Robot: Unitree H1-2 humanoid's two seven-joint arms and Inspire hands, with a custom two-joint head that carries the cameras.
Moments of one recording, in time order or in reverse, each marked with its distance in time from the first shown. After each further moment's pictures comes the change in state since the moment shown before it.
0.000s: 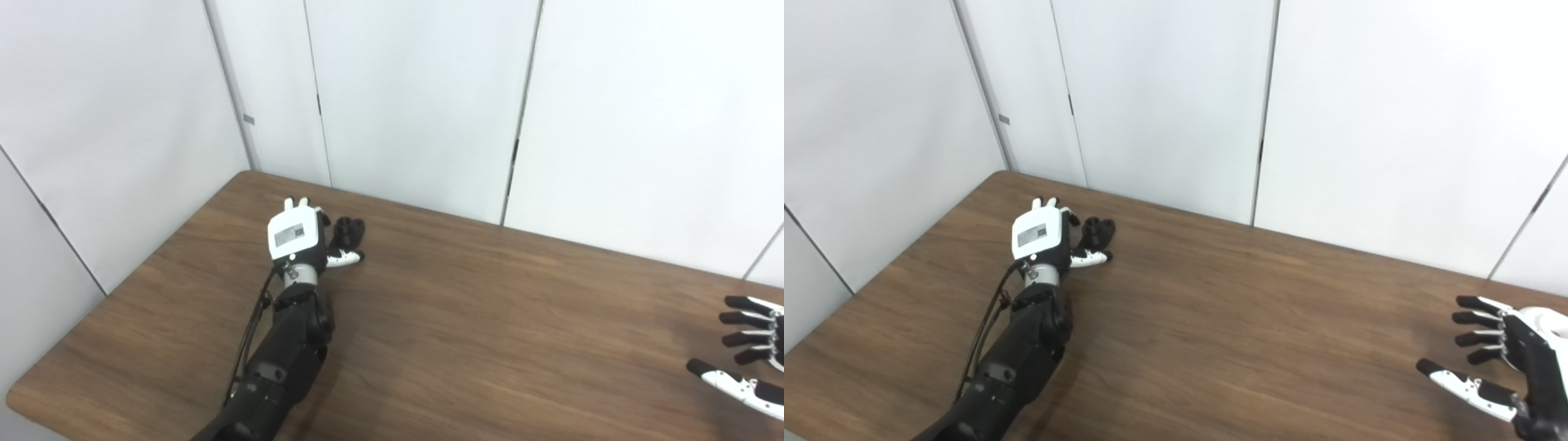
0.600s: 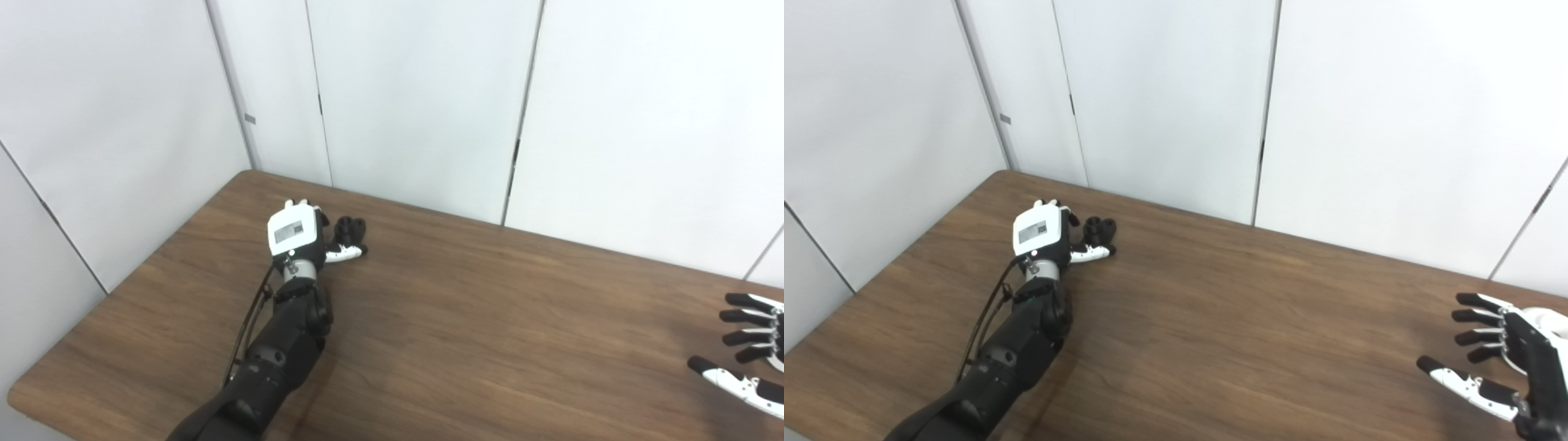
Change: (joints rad) left arm -0.062 0.045 -0.063 0.151 -0.122 -0.007 0.075; right arm 0.006 0.000 0.000 -0.034 -0.003 0.017 0.008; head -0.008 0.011
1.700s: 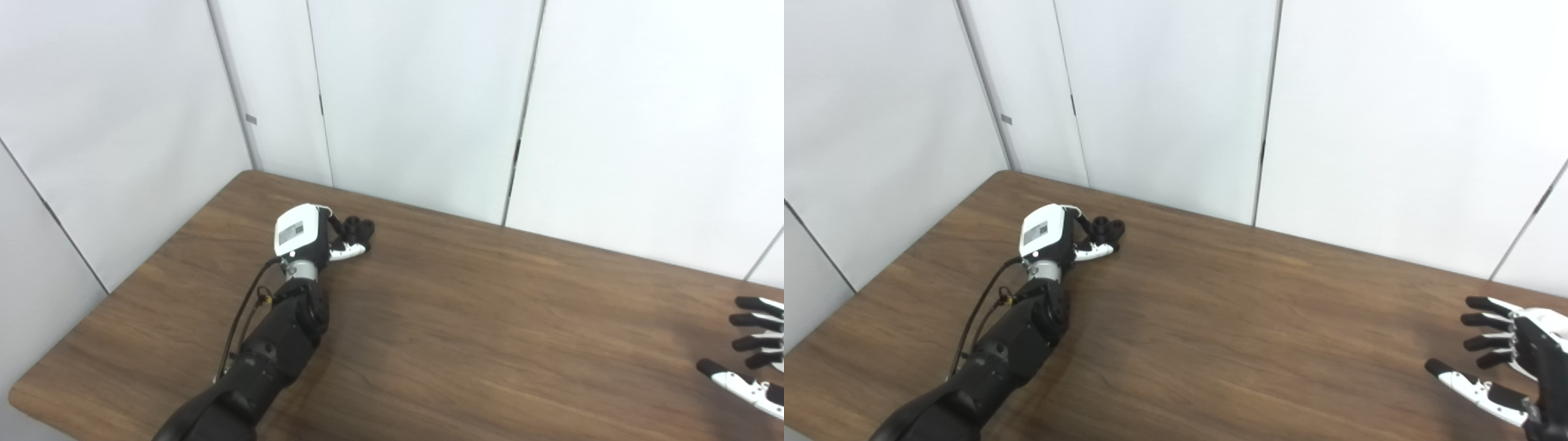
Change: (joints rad) left arm -0.011 0.028 -0.046 0.079 -0.230 -0.217 0.085; right arm 0.015 -0.006 -0.013 -0.029 -0.001 0.023 0.005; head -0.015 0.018
